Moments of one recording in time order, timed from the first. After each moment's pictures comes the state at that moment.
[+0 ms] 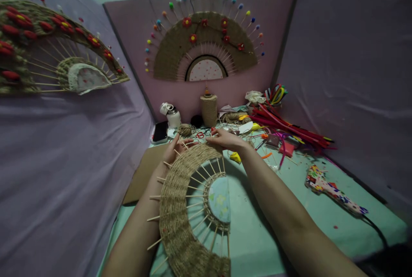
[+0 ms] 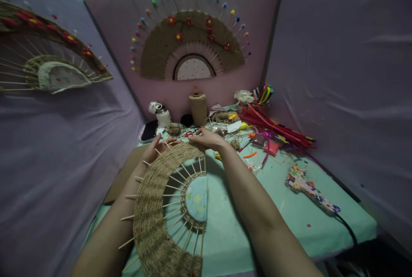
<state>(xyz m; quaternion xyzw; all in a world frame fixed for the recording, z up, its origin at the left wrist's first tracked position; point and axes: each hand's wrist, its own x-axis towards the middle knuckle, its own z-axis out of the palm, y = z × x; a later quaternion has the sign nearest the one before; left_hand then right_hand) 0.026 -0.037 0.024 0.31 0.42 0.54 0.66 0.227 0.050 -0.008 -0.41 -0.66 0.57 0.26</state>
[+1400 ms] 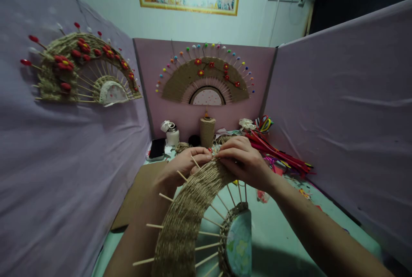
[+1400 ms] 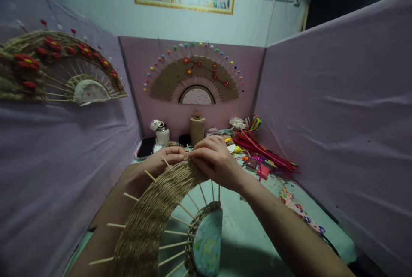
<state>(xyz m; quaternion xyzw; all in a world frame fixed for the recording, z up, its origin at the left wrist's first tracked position) 0.051 -0.078 0.096 0.52 0.37 0.41 0.65 0.252 -0.071 0.103 -0.17 -0.88 -0.04 0.44</state>
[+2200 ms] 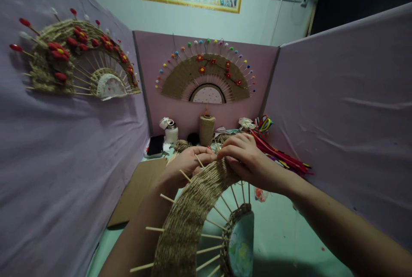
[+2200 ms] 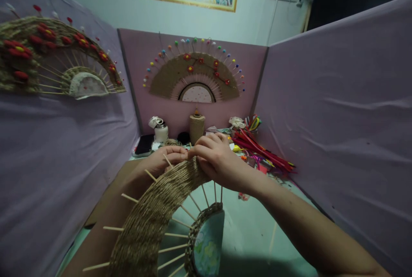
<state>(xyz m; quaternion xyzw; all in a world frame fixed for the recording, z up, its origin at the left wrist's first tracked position) 0.060 -0.092 0.105 0.51 0.38 0.41 0.65 0.257 -0.088 0.128 -0.22 -0.93 -0.05 0.28</state>
